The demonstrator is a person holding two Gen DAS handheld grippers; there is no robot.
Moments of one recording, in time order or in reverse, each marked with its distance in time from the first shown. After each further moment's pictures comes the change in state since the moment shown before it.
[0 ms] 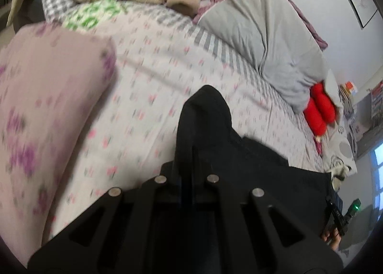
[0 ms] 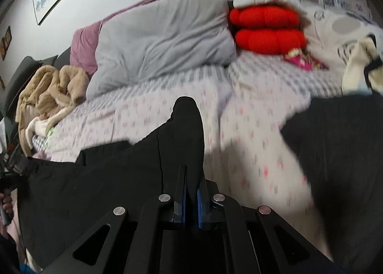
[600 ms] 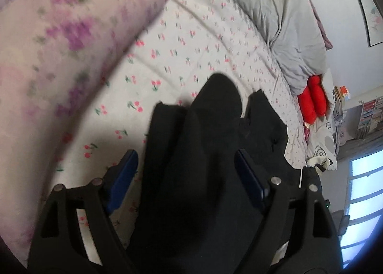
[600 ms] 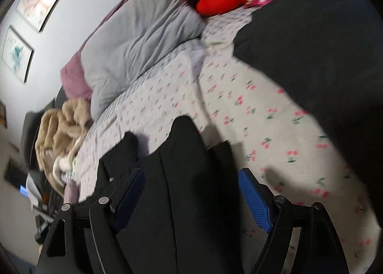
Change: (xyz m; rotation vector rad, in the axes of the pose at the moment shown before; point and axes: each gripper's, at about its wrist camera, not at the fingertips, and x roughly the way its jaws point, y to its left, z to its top) left arm -0.012 0.089 -0.091 -0.165 0.241 -0.114; right arm -0.009 -0.060 -0.083 0.329 0.146 0.171
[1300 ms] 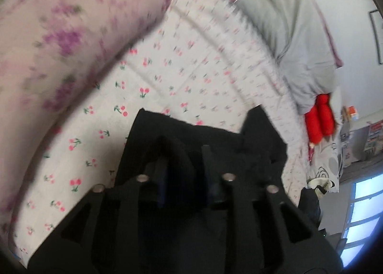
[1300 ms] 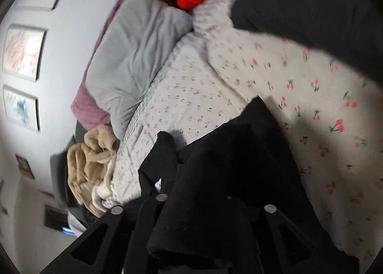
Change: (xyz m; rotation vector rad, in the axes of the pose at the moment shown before) left arm 0.002 -0.031 0.005 -0.101 -0.072 0.072; right arm -0.015 0.005 -0.019 0.397 -0.003 0.210
